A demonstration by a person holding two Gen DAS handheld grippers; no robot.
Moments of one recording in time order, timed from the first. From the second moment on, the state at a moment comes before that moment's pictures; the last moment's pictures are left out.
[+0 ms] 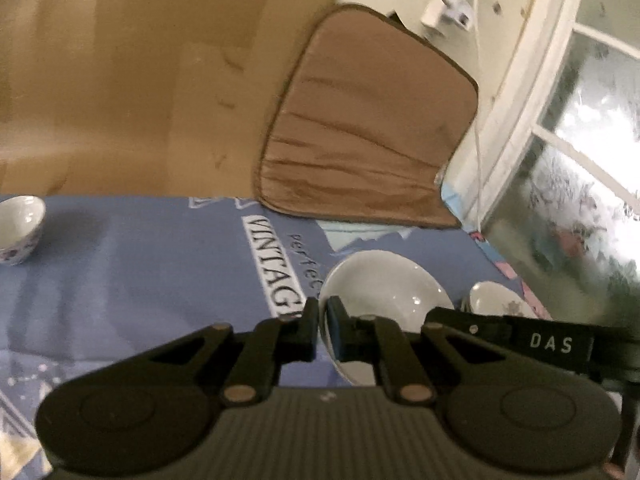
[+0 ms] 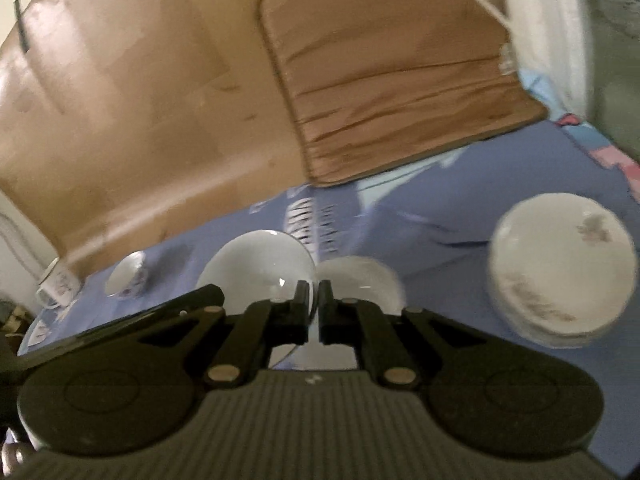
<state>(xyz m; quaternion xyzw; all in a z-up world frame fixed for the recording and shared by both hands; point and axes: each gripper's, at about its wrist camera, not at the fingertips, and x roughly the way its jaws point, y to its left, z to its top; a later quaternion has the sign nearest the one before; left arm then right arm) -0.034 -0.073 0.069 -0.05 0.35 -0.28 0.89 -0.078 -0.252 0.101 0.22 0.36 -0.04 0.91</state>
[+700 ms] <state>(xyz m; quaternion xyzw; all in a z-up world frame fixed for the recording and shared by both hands) -0.035 -0.092 0.060 -0.02 0.36 -0.26 0.90 -0.079 -0.257 0.082 0.19 0.35 -0.06 0.92</state>
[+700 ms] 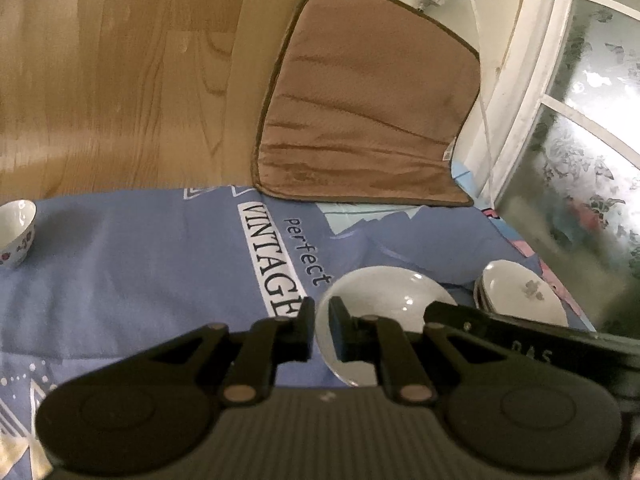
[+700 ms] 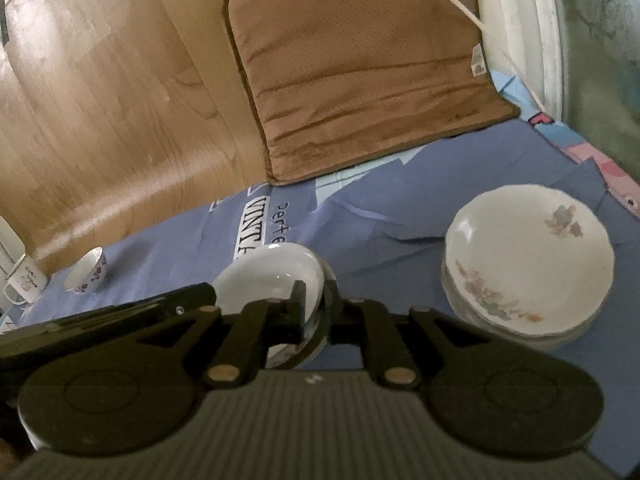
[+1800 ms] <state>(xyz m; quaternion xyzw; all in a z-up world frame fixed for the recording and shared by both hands) 0.002 0.198 0.023 -0.14 0.31 0.04 0.94 0.038 -0.061 0.080 0.17 0.42 0.12 0.88</state>
